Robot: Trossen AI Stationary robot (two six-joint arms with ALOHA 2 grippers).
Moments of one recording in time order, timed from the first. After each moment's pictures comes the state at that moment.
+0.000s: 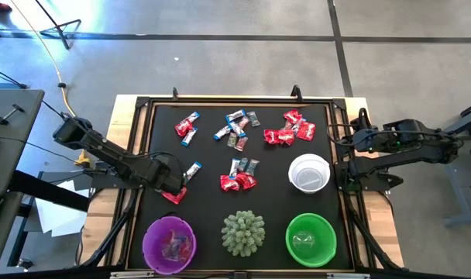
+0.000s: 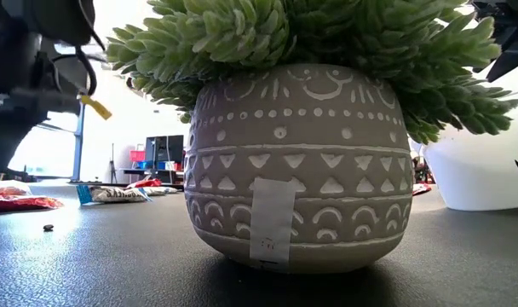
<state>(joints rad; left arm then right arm) -0.38 1.32 0.70 -1.17 -0.08 -1.73 0.07 0.56 0.96 -1.50 0.47 1.09</state>
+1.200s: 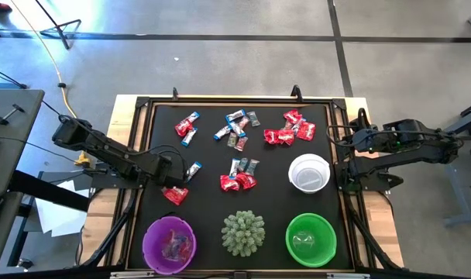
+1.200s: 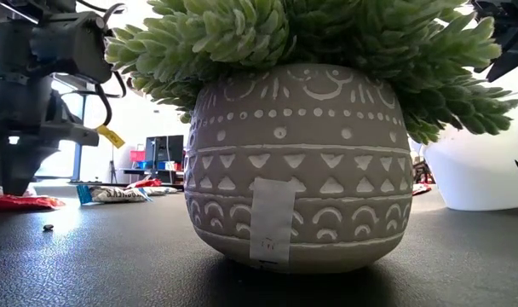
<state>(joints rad) -0.25 1.32 0.55 -0.86 0.00 -1.74 0.07 0.56 0.96 -1.50 0.46 1.04</state>
